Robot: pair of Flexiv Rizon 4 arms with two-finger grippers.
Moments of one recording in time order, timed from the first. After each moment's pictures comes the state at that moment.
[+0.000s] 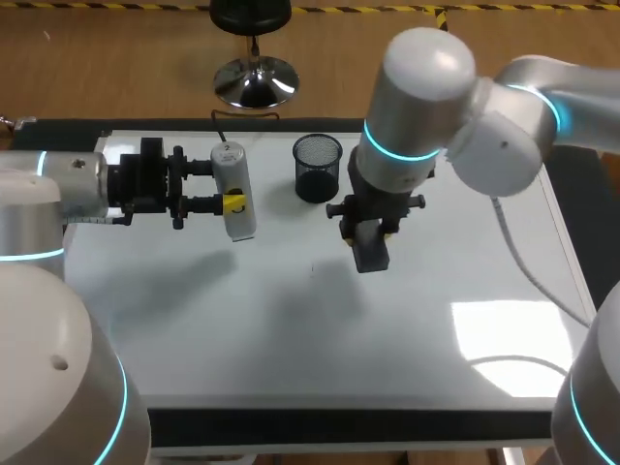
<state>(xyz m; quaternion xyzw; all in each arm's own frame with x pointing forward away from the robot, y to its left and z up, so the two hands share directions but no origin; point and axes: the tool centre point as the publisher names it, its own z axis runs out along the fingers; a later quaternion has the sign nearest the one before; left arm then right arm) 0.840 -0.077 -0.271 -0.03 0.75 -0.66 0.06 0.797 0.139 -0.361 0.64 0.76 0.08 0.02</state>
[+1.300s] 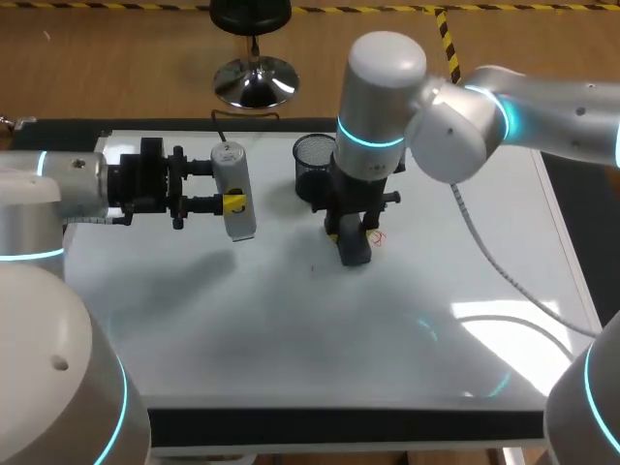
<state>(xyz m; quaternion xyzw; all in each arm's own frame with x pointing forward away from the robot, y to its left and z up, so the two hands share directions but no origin) 0.840 -0.077 -0.271 -0.03 0.75 -0.66 0.06 0.853 0.152 -0.427 0.64 0.77 0.04 -0.01</state>
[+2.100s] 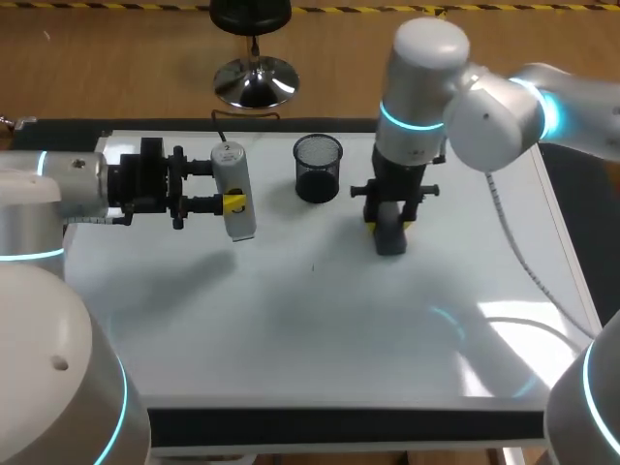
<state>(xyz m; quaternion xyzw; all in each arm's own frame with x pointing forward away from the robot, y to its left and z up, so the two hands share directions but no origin) 0.840 -0.077 -0.271 -0.03 0.75 -0.66 0.06 0.877 0.078 -0.431 0.70 0.72 0.02 -0.02</state>
